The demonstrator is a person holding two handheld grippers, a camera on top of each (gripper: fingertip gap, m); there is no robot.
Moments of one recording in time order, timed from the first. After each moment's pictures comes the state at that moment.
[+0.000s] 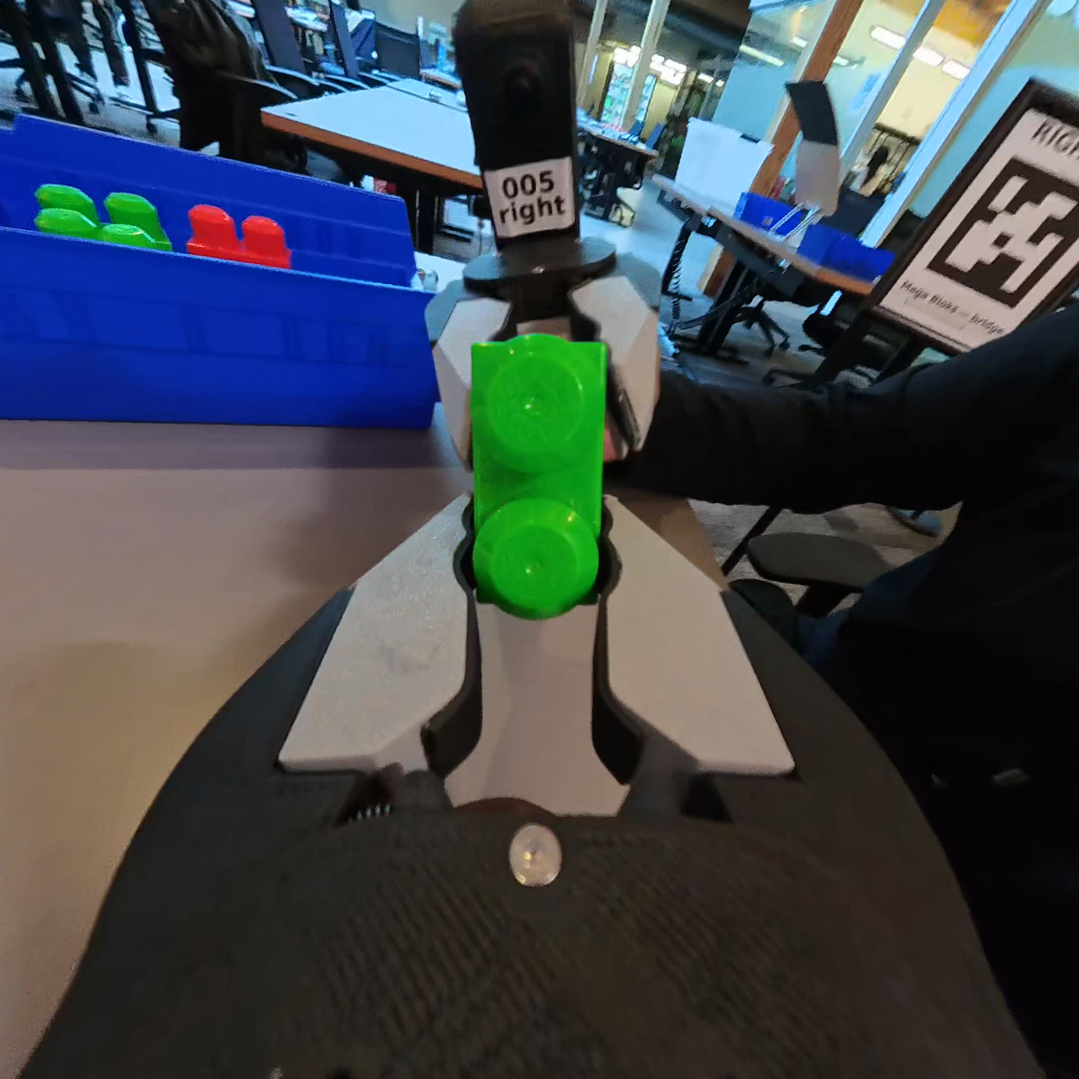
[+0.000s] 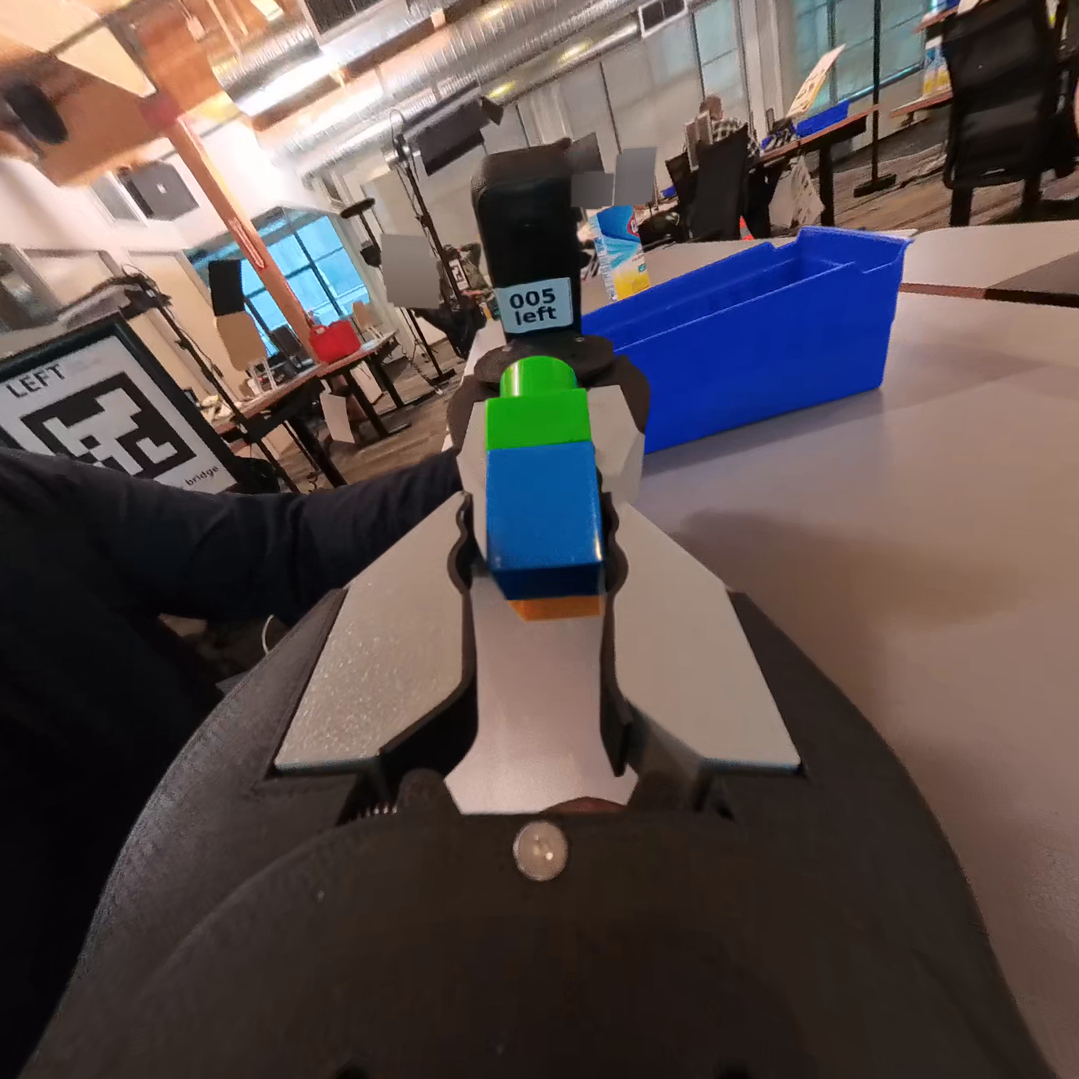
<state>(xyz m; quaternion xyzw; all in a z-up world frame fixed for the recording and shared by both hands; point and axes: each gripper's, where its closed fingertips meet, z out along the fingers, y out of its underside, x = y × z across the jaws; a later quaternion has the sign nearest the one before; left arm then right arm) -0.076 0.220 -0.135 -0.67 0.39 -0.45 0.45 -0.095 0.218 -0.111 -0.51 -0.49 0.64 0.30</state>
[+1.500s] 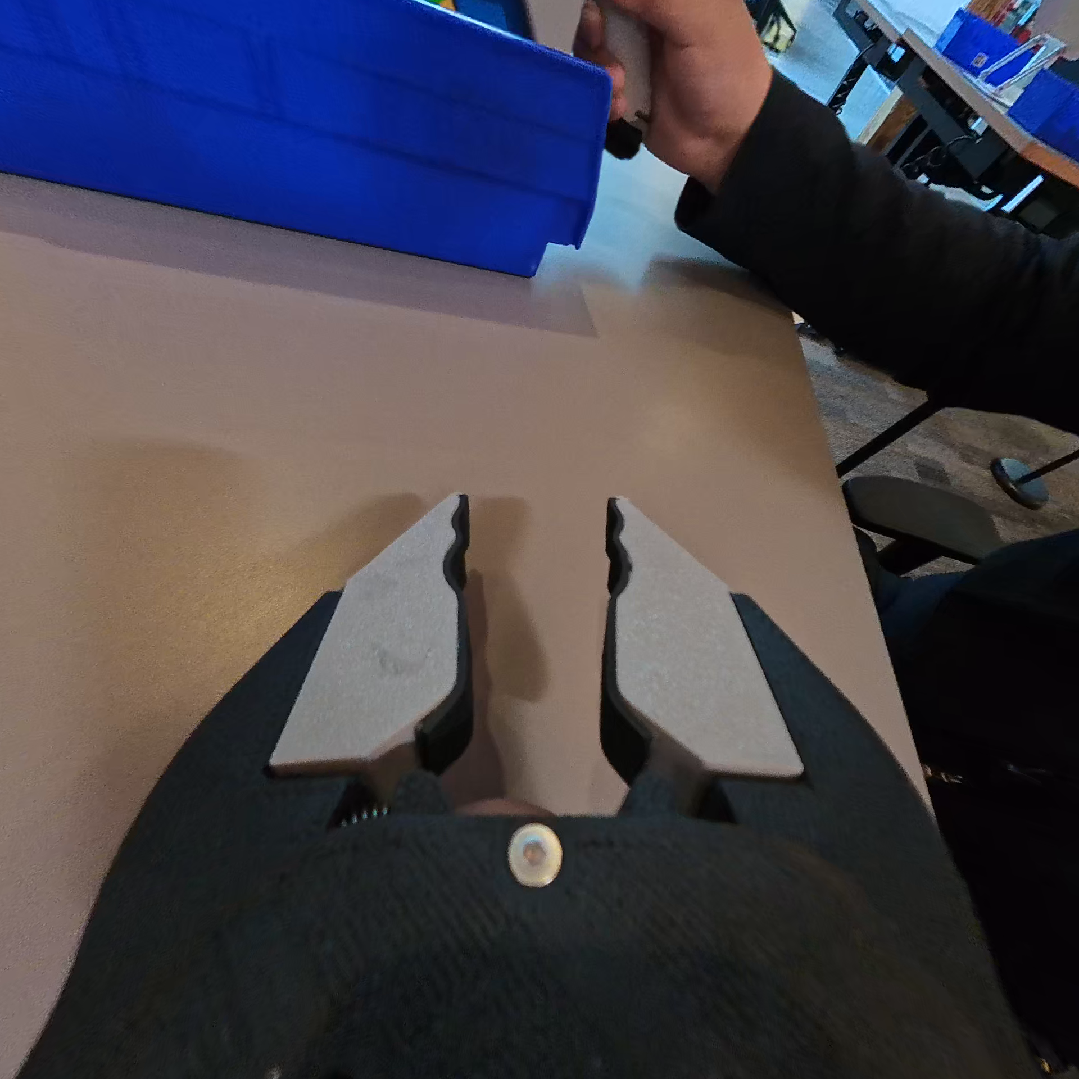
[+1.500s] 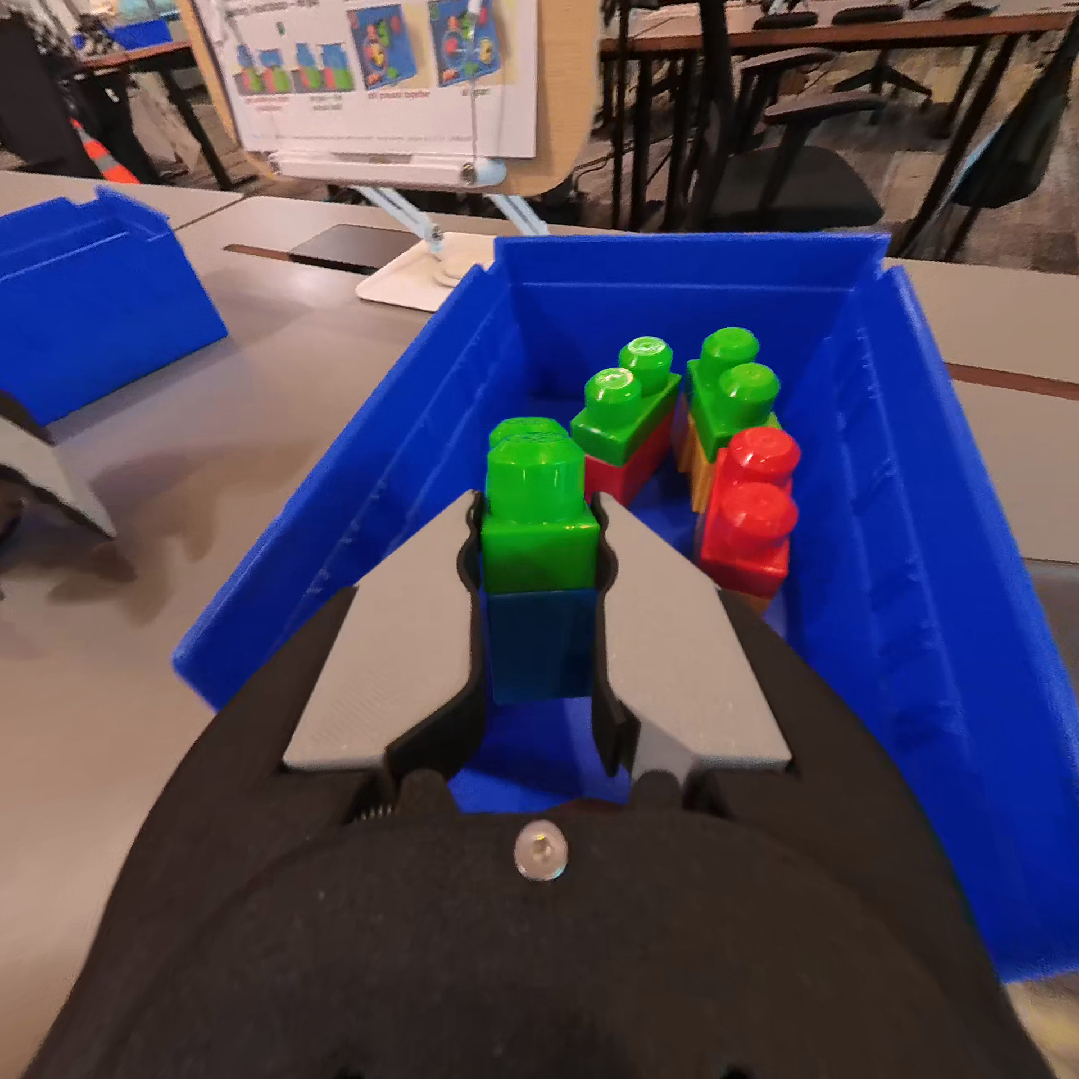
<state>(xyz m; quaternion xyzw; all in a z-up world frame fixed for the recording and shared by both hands) -0.090 0.247 -0.197 -0.77 0.36 -0.36 0.38 0.077 0.439 -0.141 -0.74 -0.34 0.30 0.49</state>
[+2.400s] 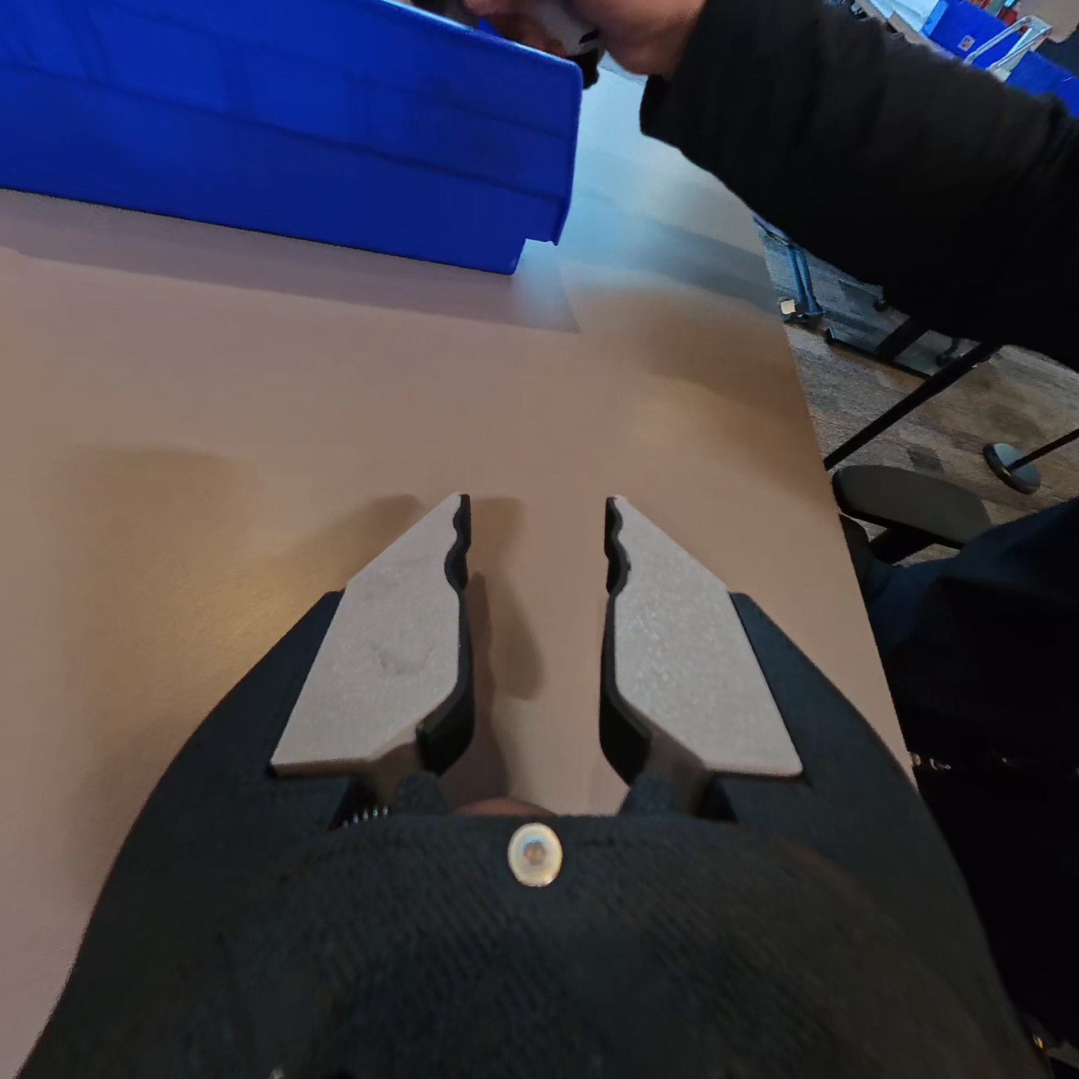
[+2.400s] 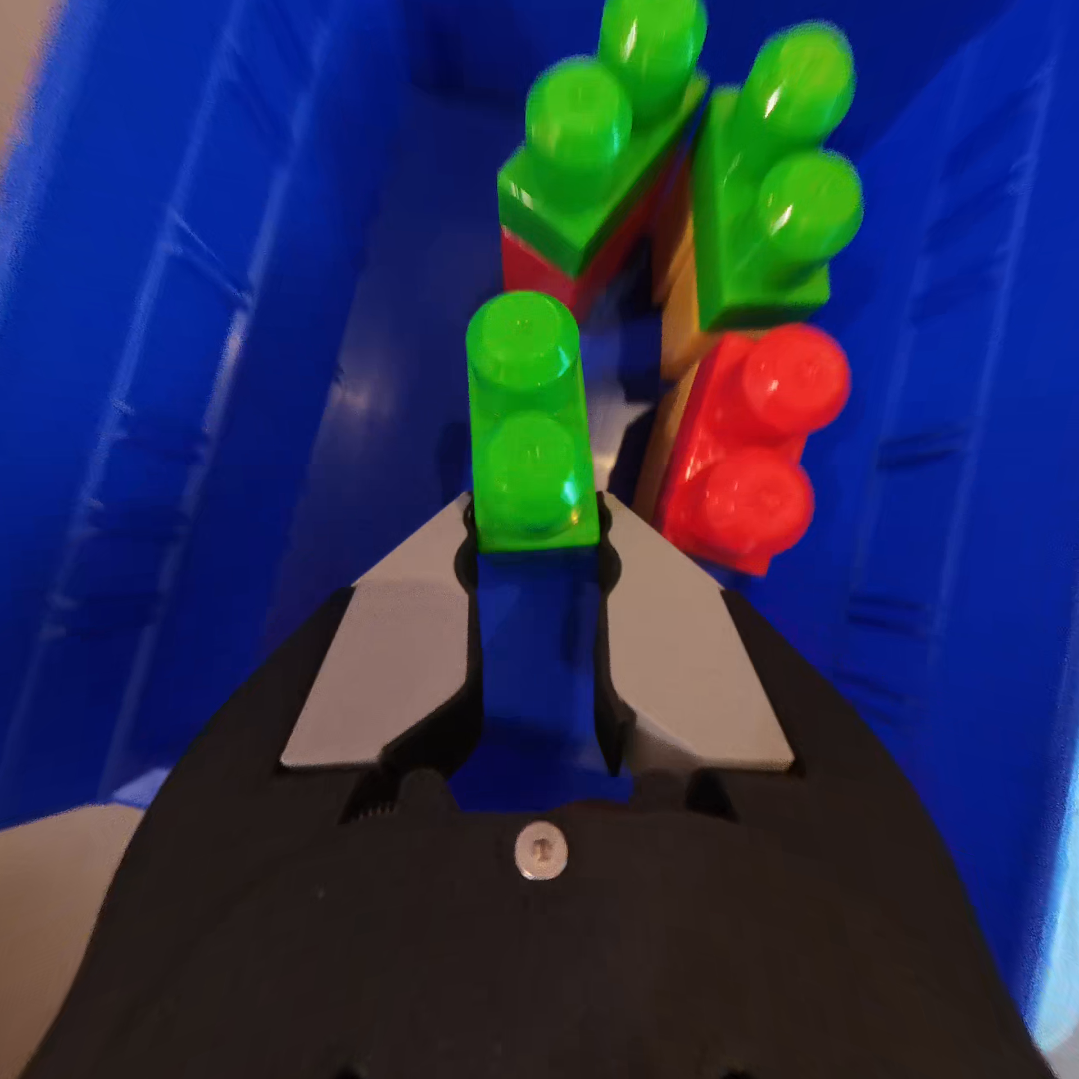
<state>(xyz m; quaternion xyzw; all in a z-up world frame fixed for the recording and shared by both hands) -0.087 0.241 -0.195 -0.77 0.38 -0.36 0.38 0.084 0.469 -0.212 -0.86 -0.42 0.11 0.28</state>
